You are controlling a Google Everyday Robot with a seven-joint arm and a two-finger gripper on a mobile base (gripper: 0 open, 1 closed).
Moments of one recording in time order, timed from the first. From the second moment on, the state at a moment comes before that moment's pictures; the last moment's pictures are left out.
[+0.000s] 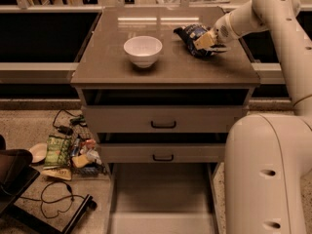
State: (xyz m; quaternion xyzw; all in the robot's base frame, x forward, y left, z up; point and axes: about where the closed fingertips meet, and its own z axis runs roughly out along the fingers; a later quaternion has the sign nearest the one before) arm 0.821 -0.188 0.850 -0.36 0.84 0.16 0.38
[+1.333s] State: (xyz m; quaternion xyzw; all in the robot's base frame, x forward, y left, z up) arm 0.724 -0.215 1.004 -0.37 0.82 0.03 0.43
